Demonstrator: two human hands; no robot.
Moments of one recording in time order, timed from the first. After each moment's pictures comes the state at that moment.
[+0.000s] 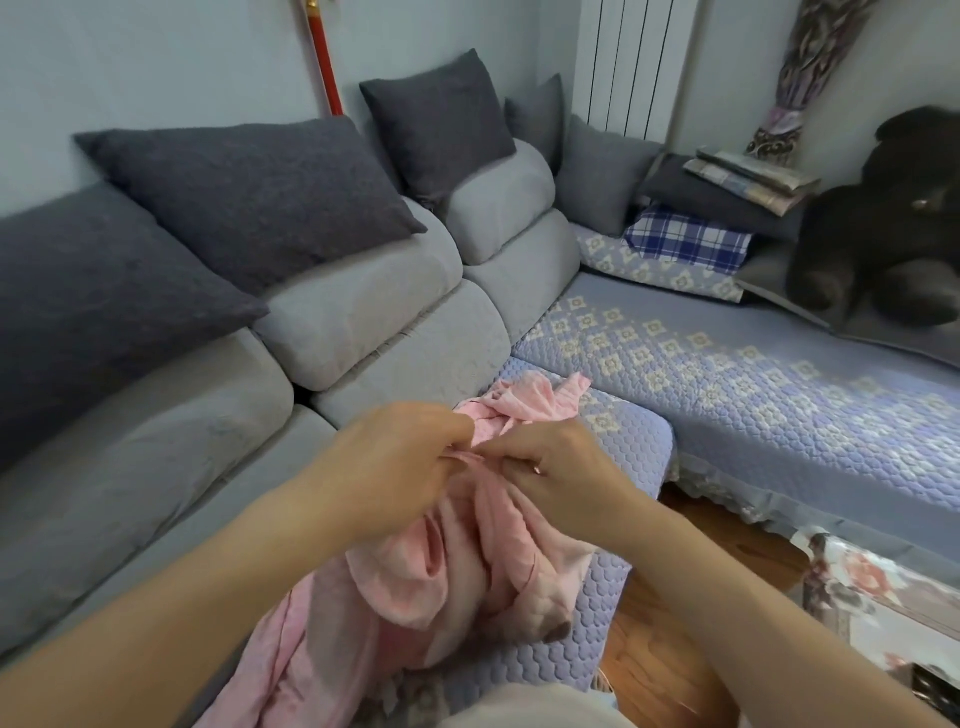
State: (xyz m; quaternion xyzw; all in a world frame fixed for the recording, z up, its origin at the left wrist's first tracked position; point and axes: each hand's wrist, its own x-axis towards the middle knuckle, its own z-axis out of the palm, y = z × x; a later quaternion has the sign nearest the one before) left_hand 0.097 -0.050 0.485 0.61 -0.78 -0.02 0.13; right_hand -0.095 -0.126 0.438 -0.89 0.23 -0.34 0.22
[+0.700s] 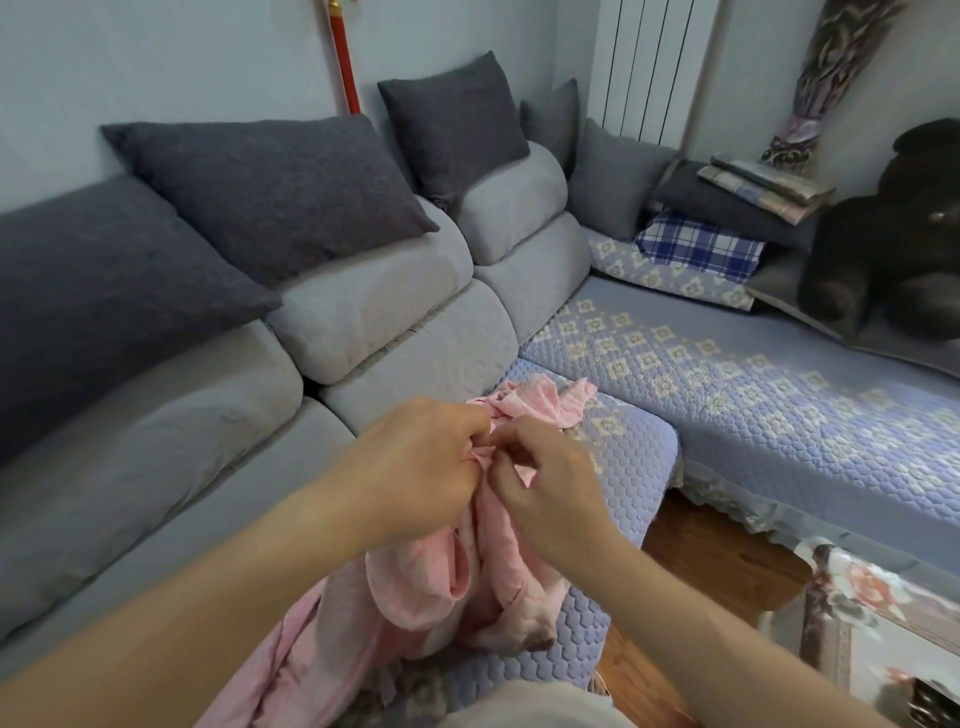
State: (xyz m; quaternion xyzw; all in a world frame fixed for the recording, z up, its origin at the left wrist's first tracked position) left_hand 0.077 -0.040 0.491 0.66 -0.73 -0.07 0.18; right_hand -0.076 -0.096 0.418 -0.77 0.33 -0.44 0.31
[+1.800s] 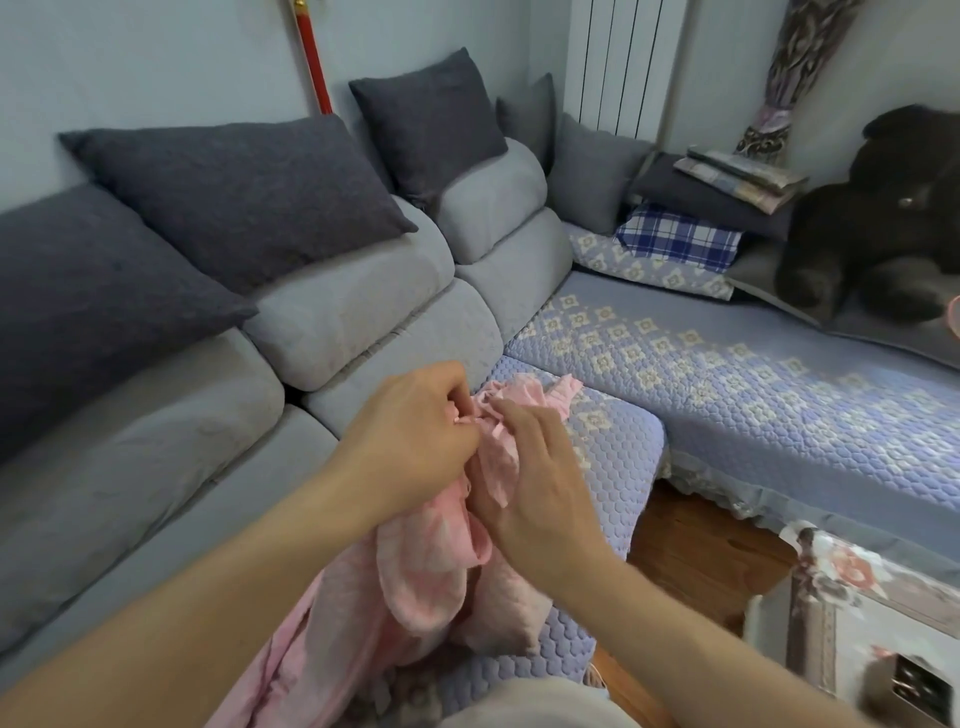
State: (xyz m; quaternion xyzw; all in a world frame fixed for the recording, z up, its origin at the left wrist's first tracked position) left_hand 0.057 -0.068 0.500 0.72 -0.62 -0.09 0.29; right_hand -0.088 -0.092 0.404 -0.80 0.37 -0.42 0.23
